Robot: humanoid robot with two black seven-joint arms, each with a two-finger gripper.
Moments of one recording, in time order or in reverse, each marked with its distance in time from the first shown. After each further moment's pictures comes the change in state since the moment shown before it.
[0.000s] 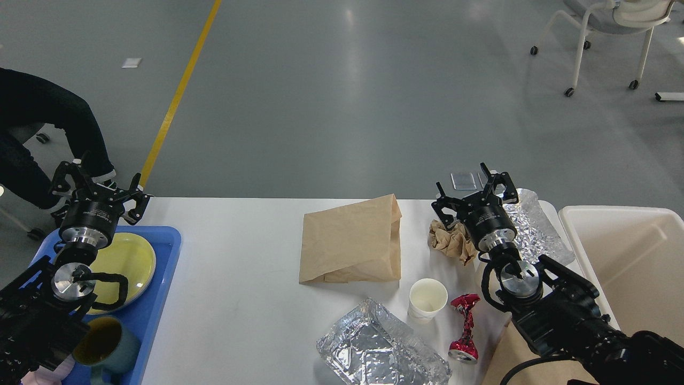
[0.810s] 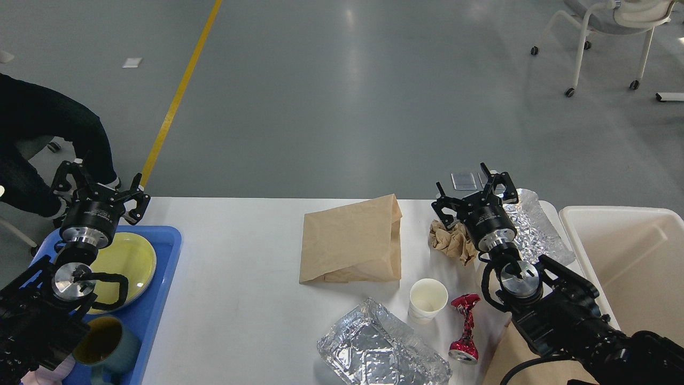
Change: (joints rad) left arm -0.002 0.001 0.005 0.000 0.002 0.000 0.001; right arm 0.000 0.000 0.000 0.000 0.000 0.000 0.000
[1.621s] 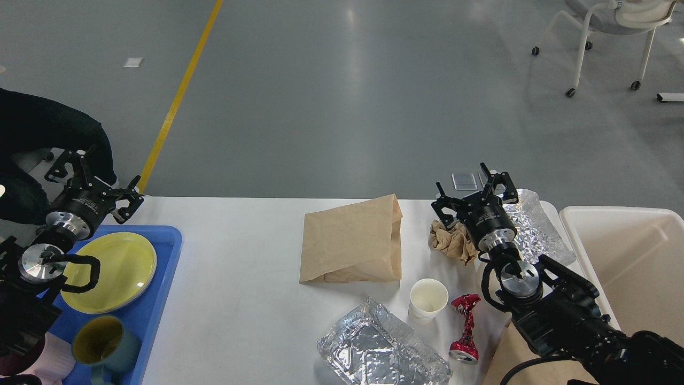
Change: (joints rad) left arm -0.051 0.081 0.010 0.001 0.001 0.024 0.266; right arm 0.000 0.000 0.000 0.001 0.000 0.000 0.000
